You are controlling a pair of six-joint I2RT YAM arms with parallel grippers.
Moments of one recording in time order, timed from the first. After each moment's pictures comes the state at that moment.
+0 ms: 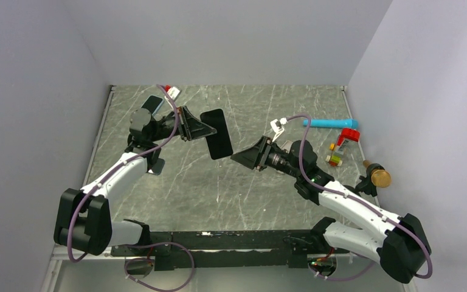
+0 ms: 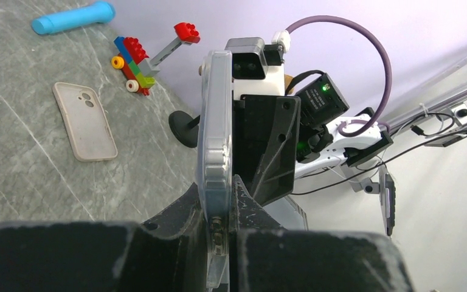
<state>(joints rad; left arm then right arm) -0.28 1.29 0.80 0.73 1.04 -1.06 0.68 1.00 0.57 0.40 -0.39 0.96</state>
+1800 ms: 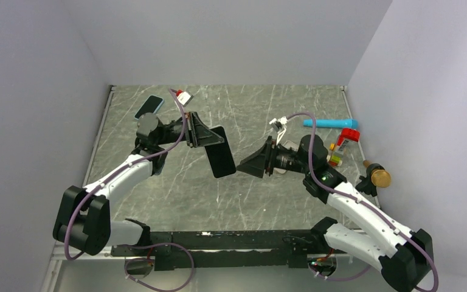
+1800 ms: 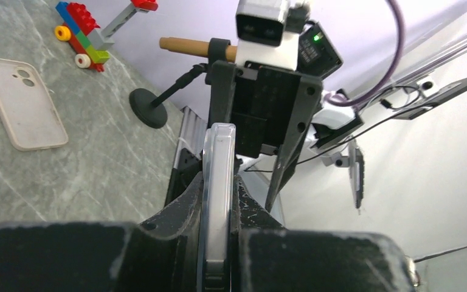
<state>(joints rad) -0.37 1.30 0.80 0.76 1.07 -1.11 0.61 0.94 0.72 0.14 -0.68 0.71</state>
